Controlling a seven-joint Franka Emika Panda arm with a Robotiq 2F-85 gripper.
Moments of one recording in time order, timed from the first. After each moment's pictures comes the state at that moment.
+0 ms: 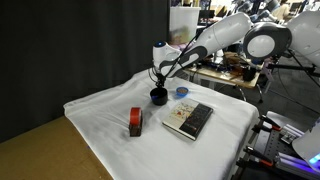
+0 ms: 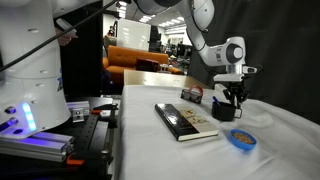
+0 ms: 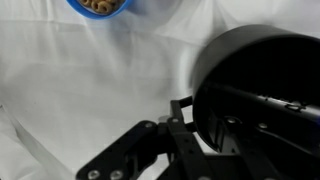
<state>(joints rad) 0.18 1.05 -0.07 -1.11 -0.30 2.31 0.02</state>
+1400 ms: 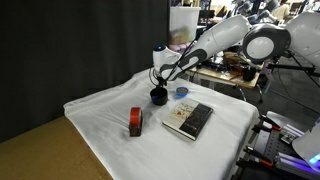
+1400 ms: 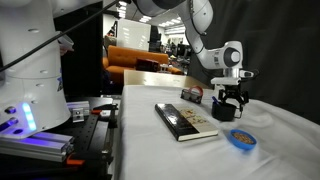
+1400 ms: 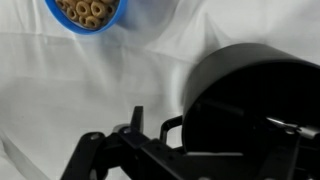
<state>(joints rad) 0.19 1.06 -0.07 -1.13 -0.30 2.31 0.02</state>
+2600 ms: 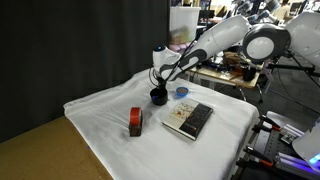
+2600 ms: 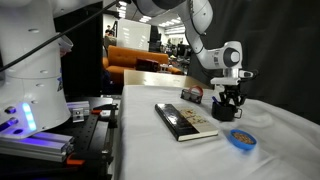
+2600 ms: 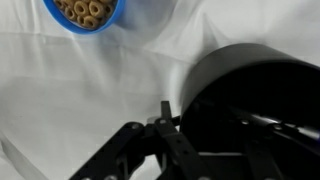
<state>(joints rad) 0.19 1.06 -0.07 -1.13 -0.30 2.31 0.02</state>
